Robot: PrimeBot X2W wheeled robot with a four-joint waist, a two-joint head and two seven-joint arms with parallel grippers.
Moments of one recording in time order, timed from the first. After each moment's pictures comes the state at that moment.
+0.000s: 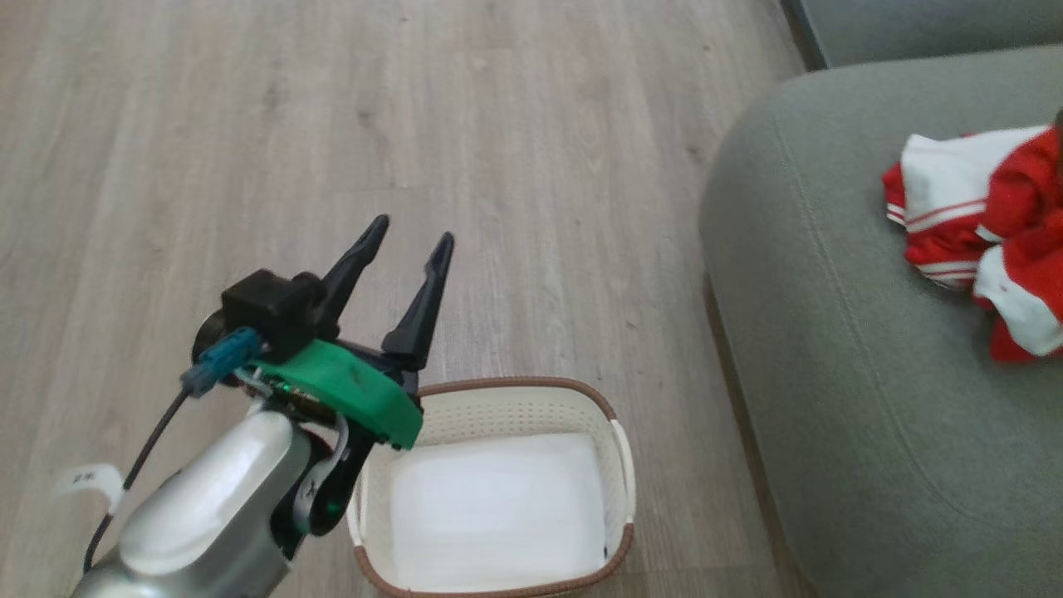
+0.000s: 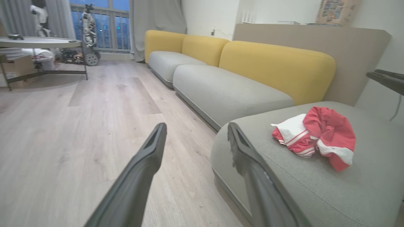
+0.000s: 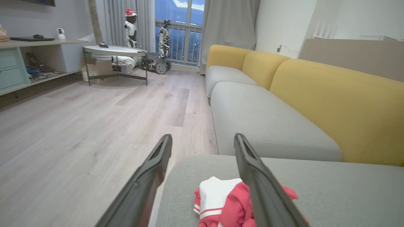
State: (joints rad) left arm -0.48 0.44 -0.82 0.07 -0.78 0.22 -0.22; right arm -0.42 -0.58 0.00 0.27 0.47 0.13 0.02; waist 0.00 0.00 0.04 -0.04
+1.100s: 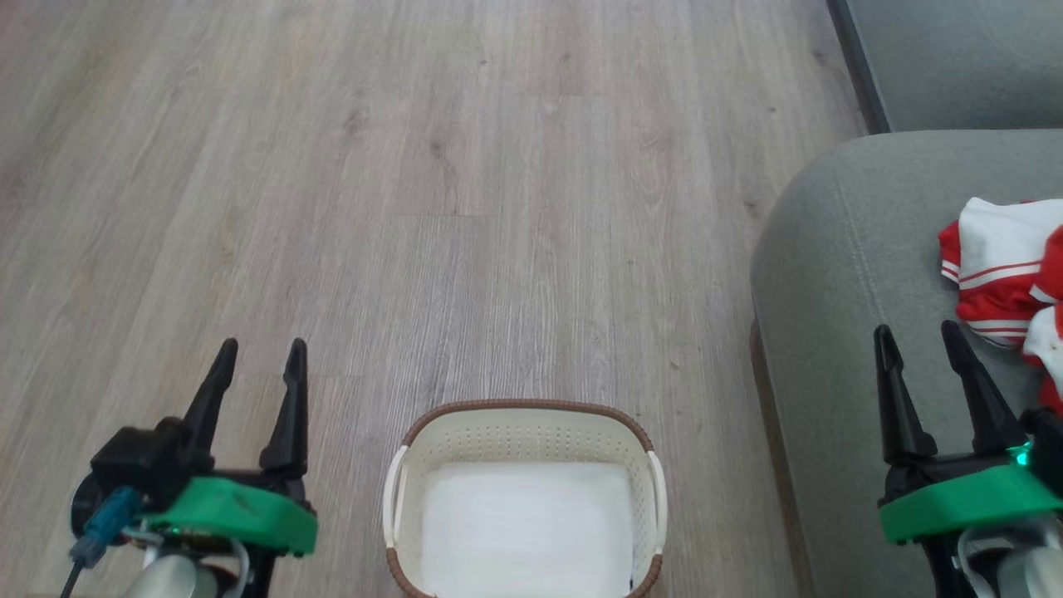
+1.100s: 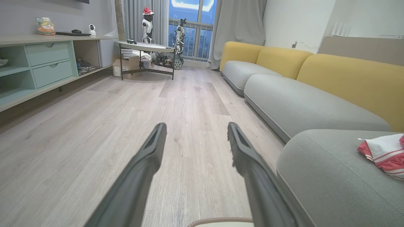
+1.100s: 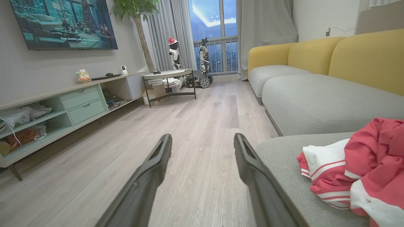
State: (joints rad) left arm -0.03 0.40 -0.40 -0.02 -0.57 0.22 -0.25; right arm 0.08 -0.16 -0.05 -0.05 0.33 0.13 -0.15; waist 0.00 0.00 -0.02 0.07
